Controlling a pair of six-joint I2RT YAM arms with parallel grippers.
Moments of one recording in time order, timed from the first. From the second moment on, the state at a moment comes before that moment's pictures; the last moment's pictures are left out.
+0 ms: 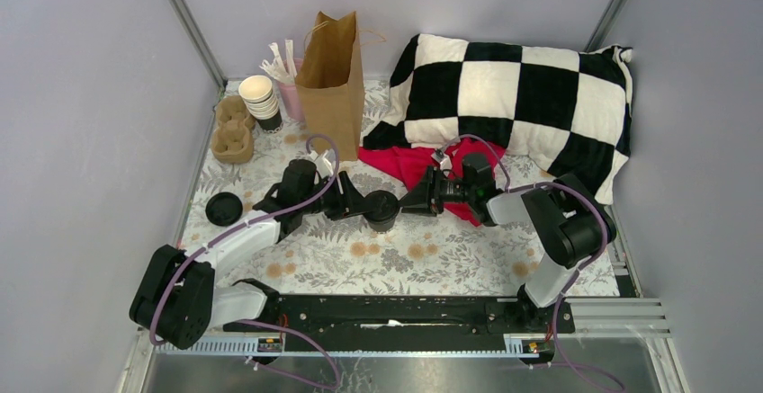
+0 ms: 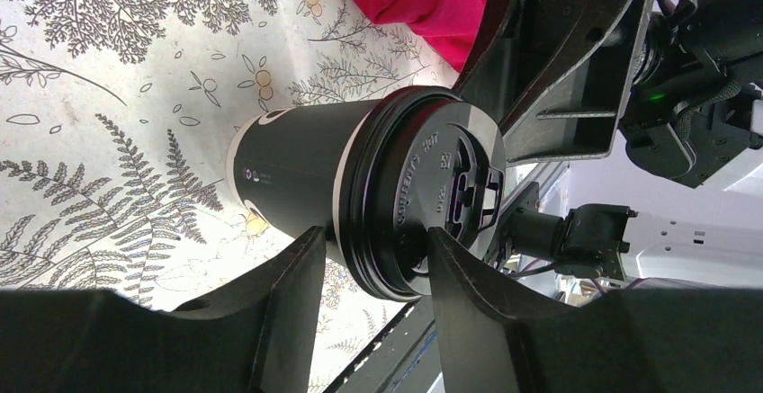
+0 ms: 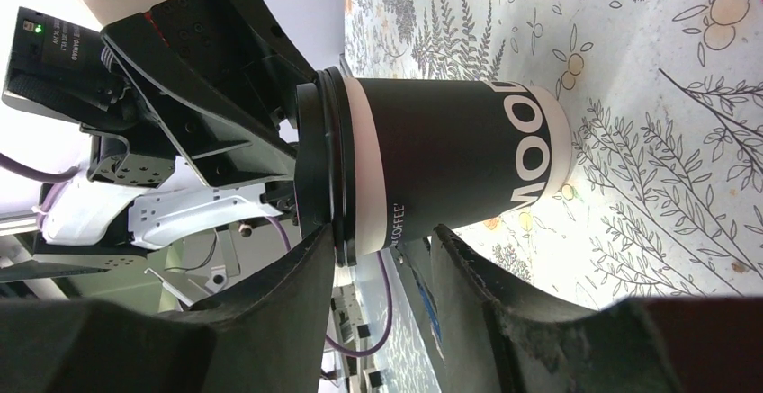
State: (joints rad) left arm -0.44 1.20 0.55 0.05 0.53 -0.80; right arm 0.43 1.72 0.59 0.70 -0.93 1.10
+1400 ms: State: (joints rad) left arm -0.42 1.18 0.57 0.00 0.54 -0.75; right arm 0.45 1.57 0.69 0.29 -0.75 0.87
